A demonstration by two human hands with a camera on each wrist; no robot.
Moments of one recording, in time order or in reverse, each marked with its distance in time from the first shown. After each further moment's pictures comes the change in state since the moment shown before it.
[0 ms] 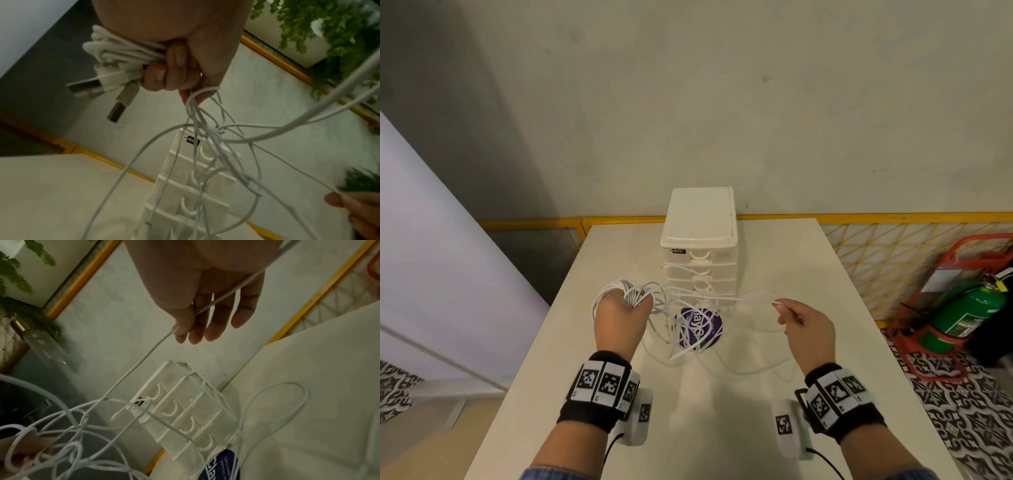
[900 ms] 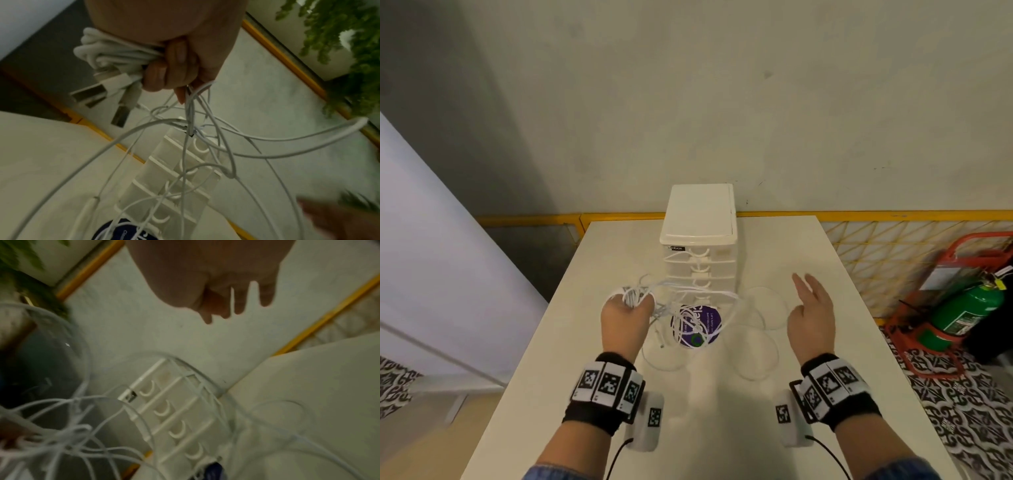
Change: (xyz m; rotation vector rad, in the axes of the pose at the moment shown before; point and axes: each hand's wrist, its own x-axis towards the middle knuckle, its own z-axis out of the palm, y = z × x) left_hand -0.005 -0.003 0.011 -0.214 0.001 -0.259; right_hand 0.007 -0.006 -0.003 -0.292 0.070 -0.116
